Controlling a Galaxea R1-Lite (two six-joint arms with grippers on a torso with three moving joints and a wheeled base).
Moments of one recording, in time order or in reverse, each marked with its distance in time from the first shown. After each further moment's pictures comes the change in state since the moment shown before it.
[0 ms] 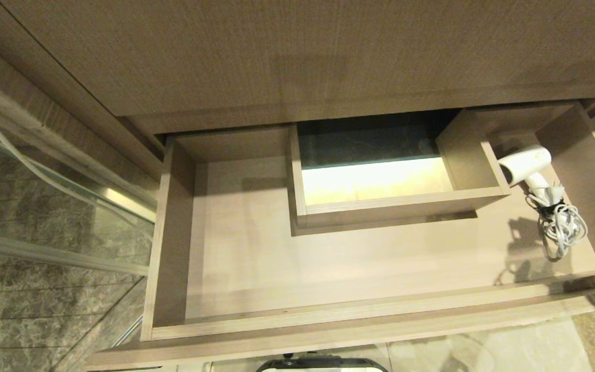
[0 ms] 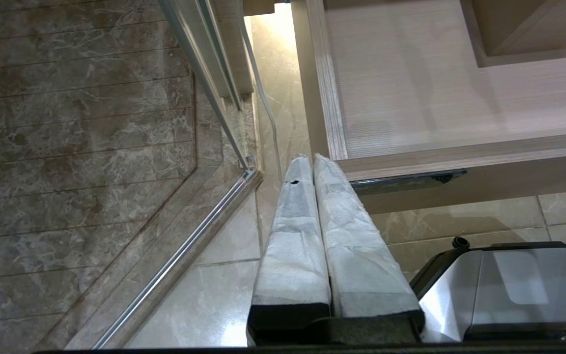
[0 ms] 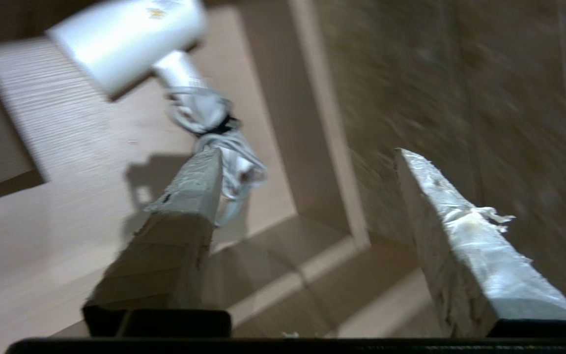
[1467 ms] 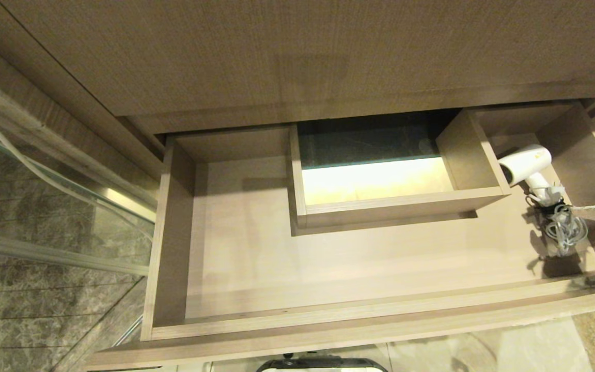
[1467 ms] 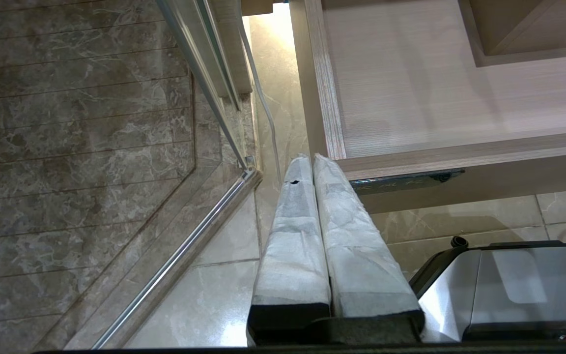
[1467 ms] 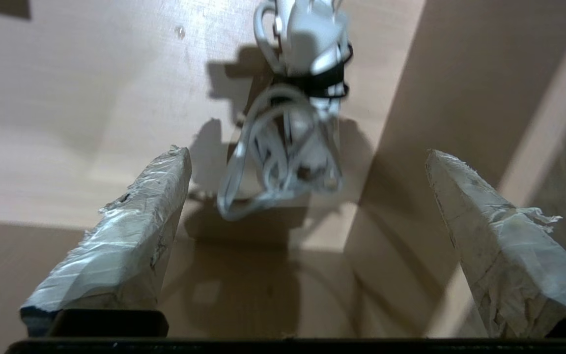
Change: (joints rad) left arm 0.000 0.000 0.000 0.000 0.000 0.000; right arm -0.182 0.473 -0.240 0.116 0.558 -0.450
